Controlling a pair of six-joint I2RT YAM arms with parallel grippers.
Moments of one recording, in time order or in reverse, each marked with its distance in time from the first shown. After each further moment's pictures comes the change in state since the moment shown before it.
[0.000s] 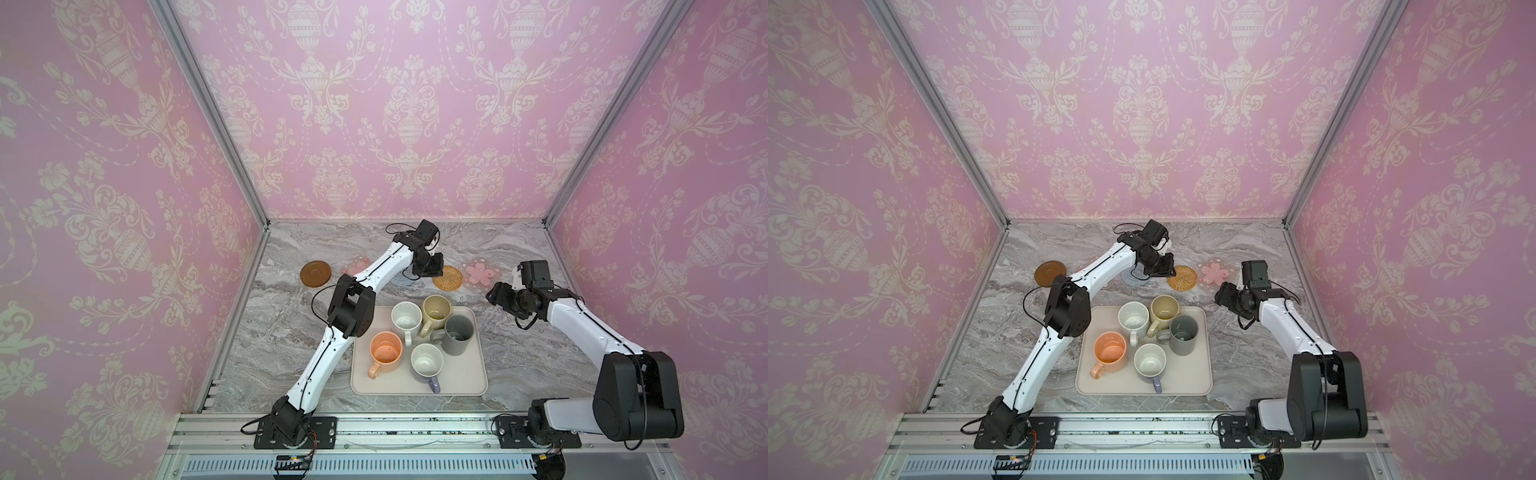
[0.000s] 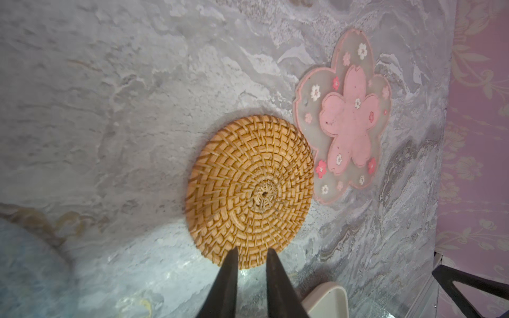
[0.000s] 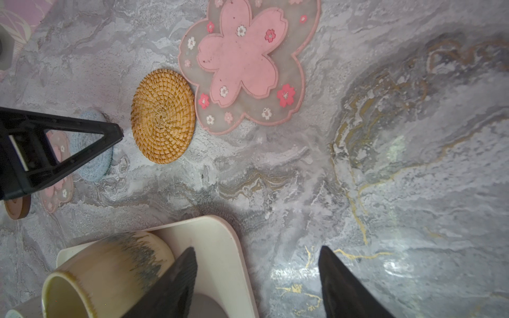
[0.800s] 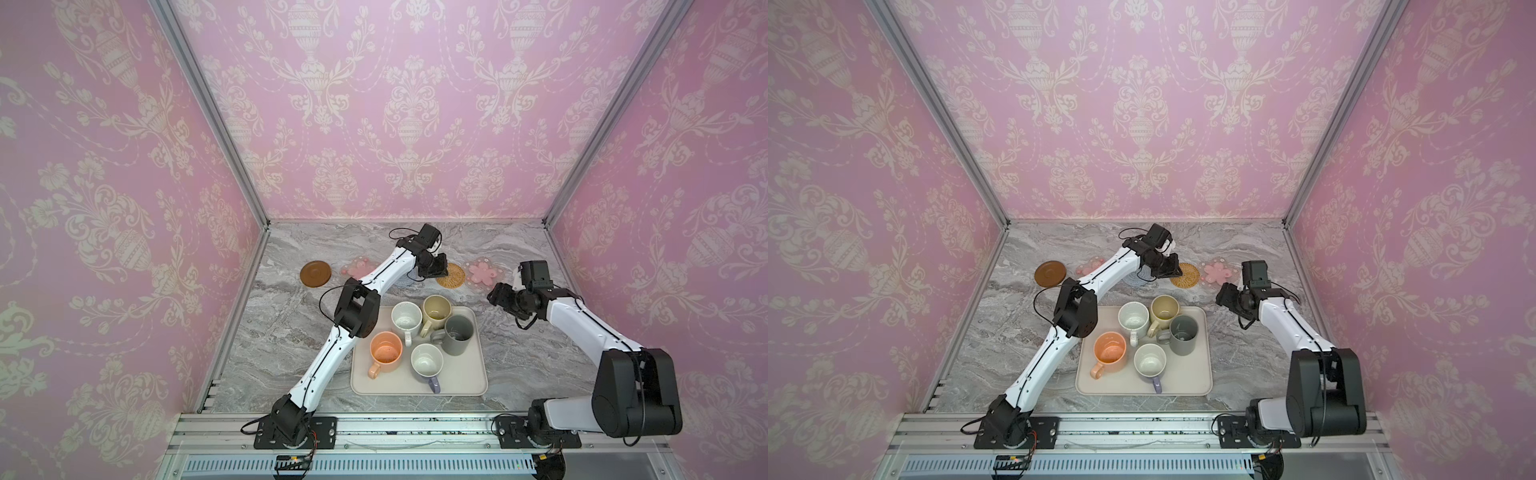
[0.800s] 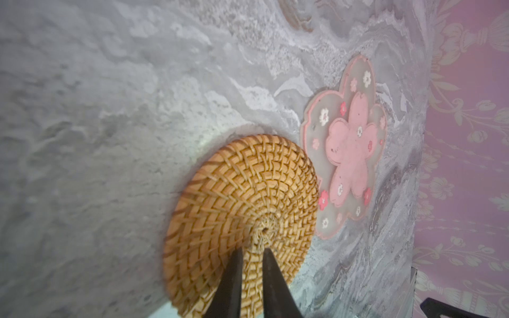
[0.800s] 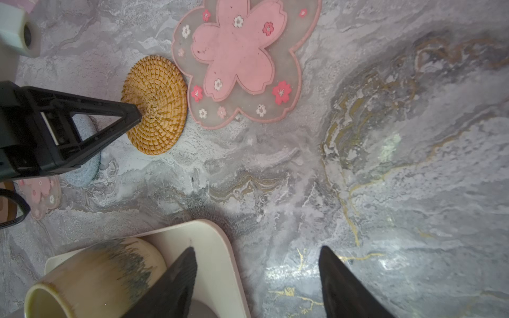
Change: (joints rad) left arm 0.003 0.131 0.129 0.094 0.031 -0.110; right arm -0.002 0.016 0.000 0.000 0.018 0.000
